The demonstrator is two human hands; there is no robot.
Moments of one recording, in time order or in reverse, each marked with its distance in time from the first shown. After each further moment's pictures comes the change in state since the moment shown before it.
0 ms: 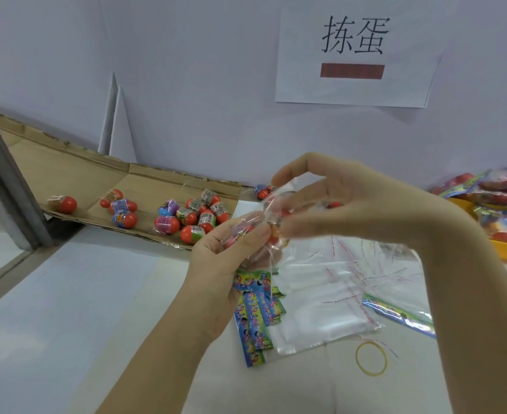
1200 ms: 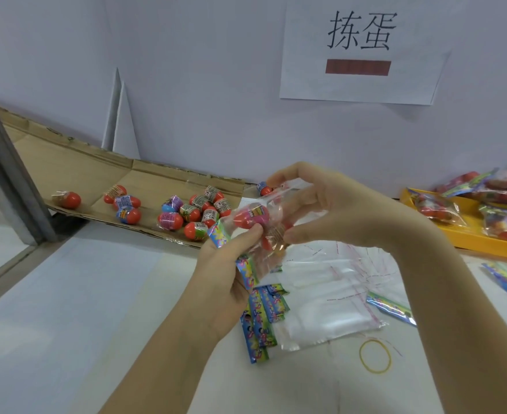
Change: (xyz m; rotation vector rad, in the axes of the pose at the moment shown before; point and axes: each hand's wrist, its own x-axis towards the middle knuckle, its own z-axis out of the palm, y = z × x) left_hand 0.001 -0.006 0.000 -0.123 0.107 -0.096; right_hand 0.020 0.022 0.013 -0.032 0.018 0.018
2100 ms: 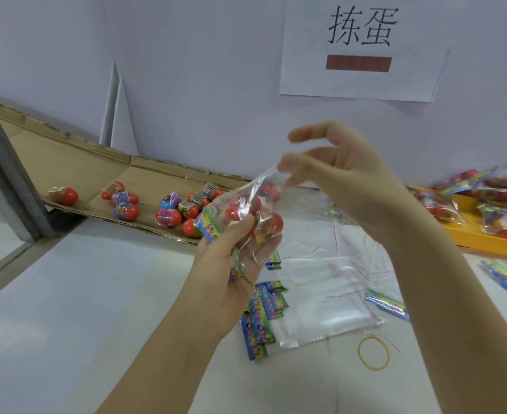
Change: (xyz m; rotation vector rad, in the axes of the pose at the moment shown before) left_hand 0.000 0.000 0.002 -0.204 -0.046 0.026; right_hand 0.003 -0.010 0.001 0.193 0.370 -0.082
